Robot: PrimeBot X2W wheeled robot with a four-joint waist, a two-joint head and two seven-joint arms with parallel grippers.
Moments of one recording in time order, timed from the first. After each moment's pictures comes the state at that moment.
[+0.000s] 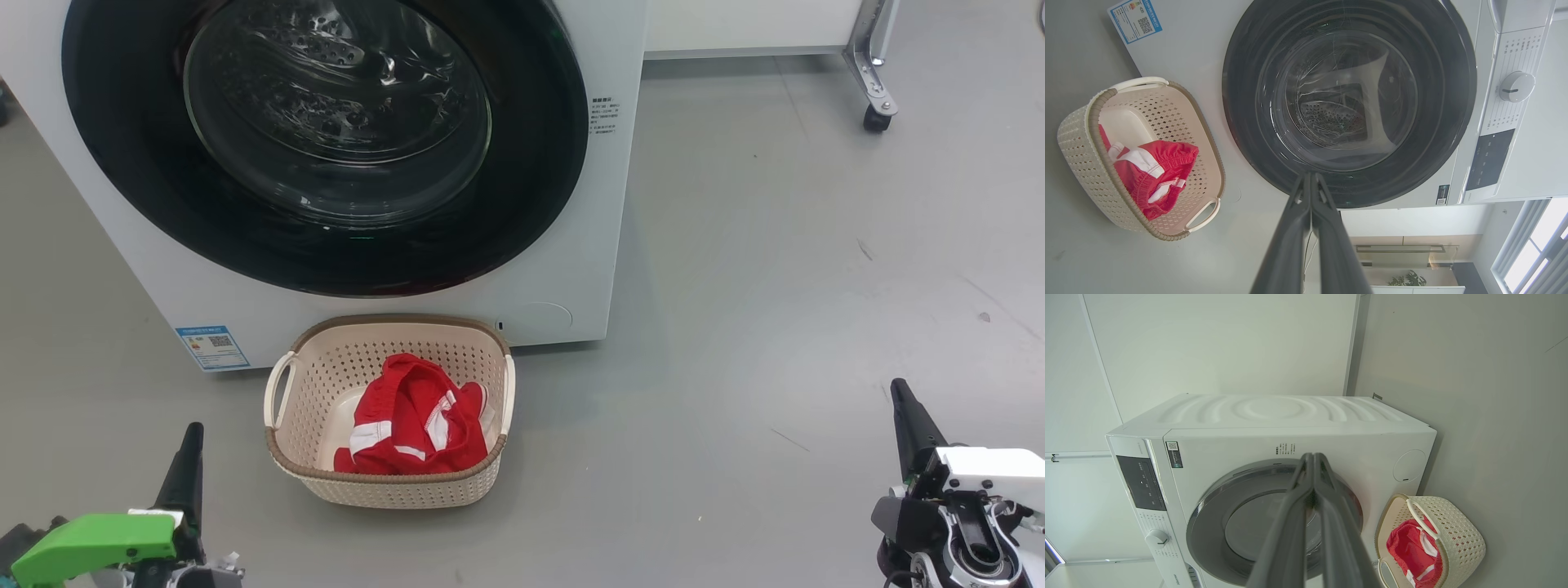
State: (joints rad) left arm -0.05 0.10 -0.01 0.27 -1.70 -0.12 0.04; right arm -0.05 -0.08 -0.08 0.28 1.66 0.12 0.07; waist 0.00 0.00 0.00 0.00
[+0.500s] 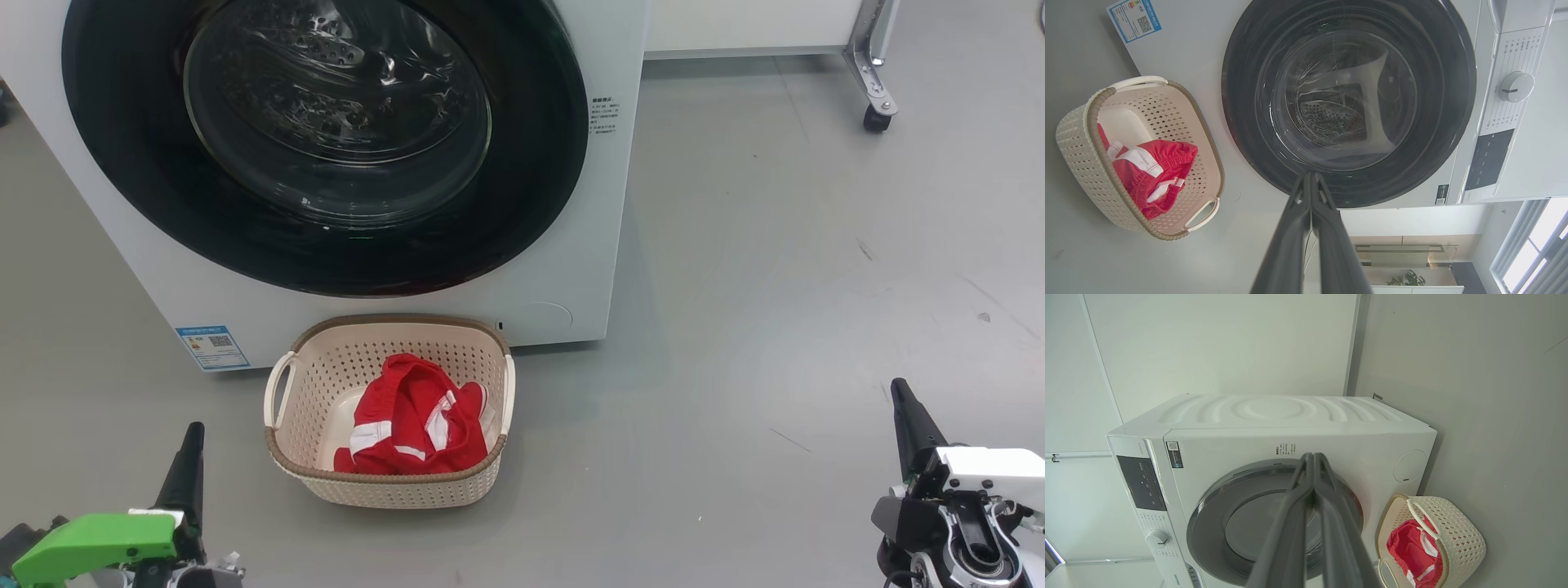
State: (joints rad) left arm -0.05 0.10 -0.01 0.27 -1.70 -0.12 0.04; right arm -0.05 -0.08 -0.08 0.28 1.66 0.12 0.07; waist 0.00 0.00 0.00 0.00
